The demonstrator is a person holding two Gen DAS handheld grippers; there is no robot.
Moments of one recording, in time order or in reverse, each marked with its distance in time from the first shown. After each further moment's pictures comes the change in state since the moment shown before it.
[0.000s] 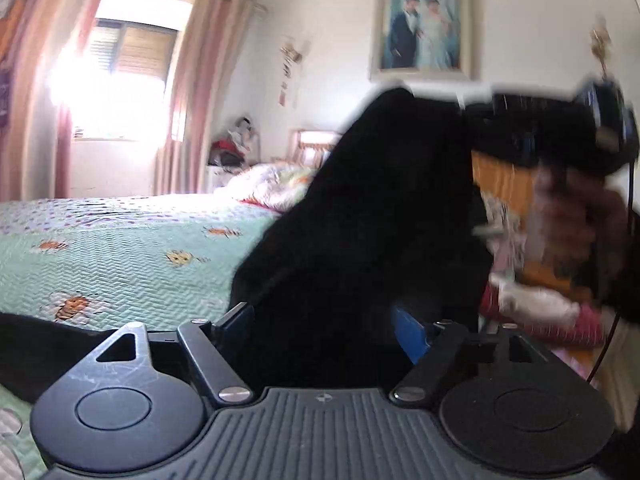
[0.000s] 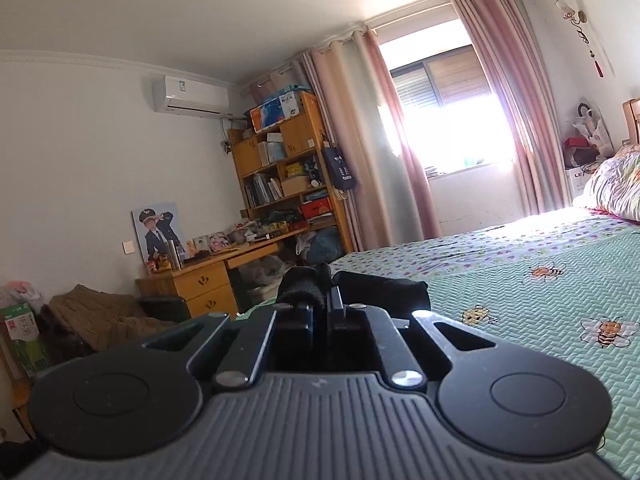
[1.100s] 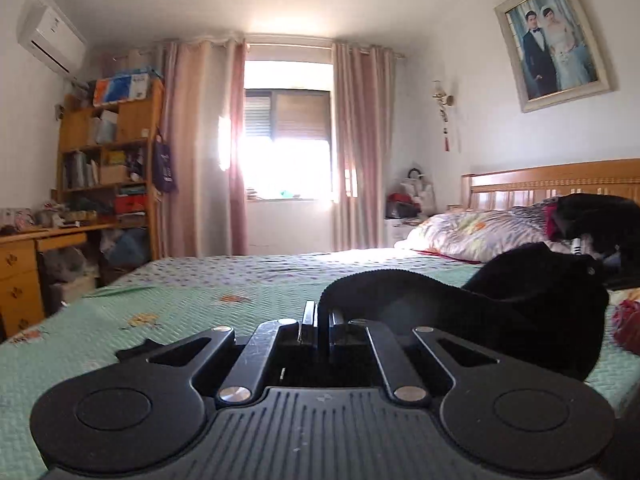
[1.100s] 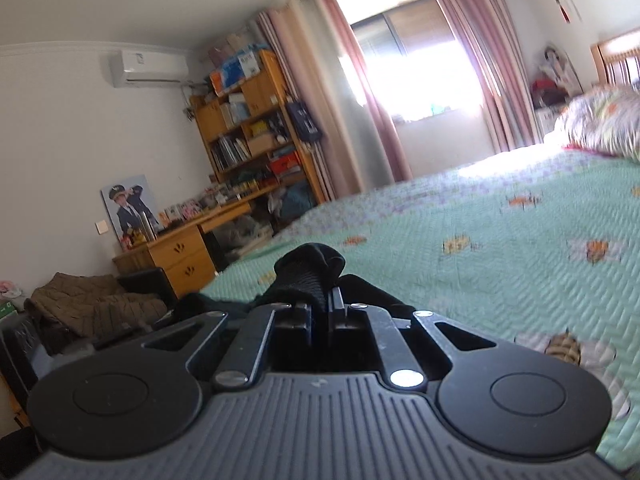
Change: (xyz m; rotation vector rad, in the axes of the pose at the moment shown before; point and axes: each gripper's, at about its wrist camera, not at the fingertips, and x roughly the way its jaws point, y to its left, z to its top) left arm -0.055 0.014 0.015 0.005 -0.164 0.654; right arm 0.025 -0.008 -0.057 0.090 0.171 -0.095
